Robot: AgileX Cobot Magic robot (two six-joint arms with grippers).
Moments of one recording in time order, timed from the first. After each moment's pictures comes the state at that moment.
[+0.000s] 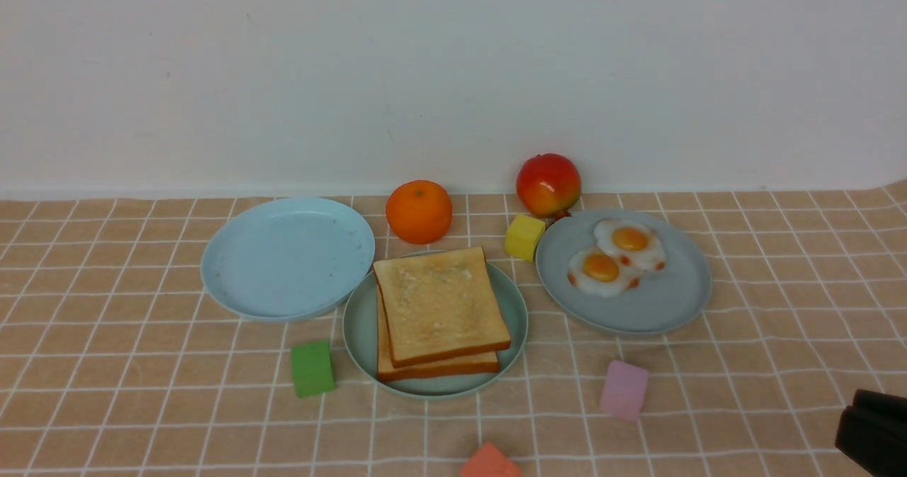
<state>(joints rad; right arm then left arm) 0.41 0.37 -0.43 0.77 0.46 -0.68 -0.18 0.21 -0.81 -0.26 1.17 0.00</state>
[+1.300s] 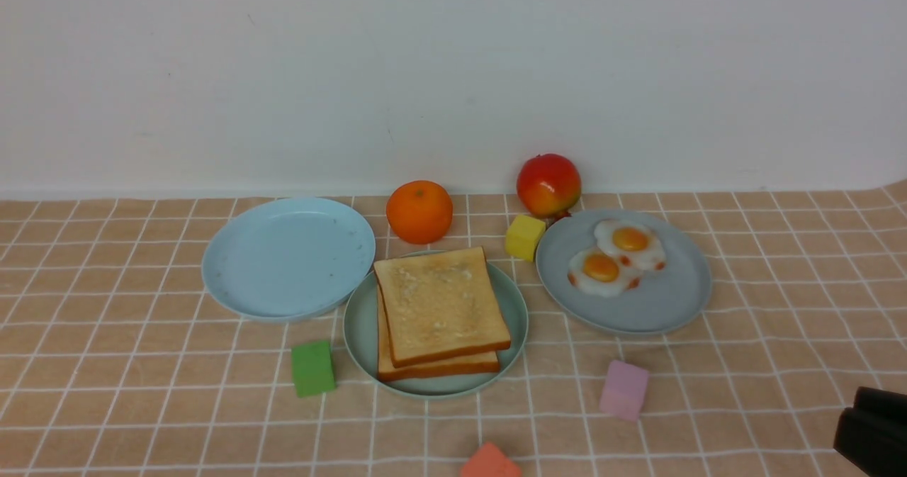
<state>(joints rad) 0.41 0.37 -0.43 0.77 0.46 -0.68 -0.18 -0.01 0.03 0.21 0.41 -0.29</state>
